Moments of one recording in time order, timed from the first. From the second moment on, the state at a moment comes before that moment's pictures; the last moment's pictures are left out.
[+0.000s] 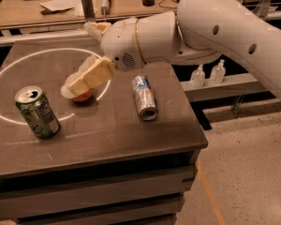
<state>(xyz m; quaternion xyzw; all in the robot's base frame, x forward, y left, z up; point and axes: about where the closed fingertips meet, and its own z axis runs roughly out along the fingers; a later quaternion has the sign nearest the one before) 0.499 0.135 0.997 -0.59 0.54 0.35 0.49</state>
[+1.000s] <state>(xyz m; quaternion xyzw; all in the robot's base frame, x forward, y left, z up) 0.489 0.228 0.963 -0.61 0.48 0.41 0.48</state>
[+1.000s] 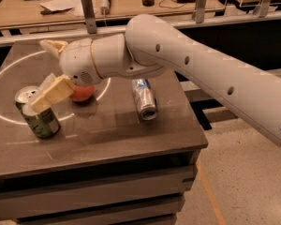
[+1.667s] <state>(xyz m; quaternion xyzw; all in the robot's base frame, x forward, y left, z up) 0.461 0.239 0.935 -0.62 0.48 0.43 0.45</state>
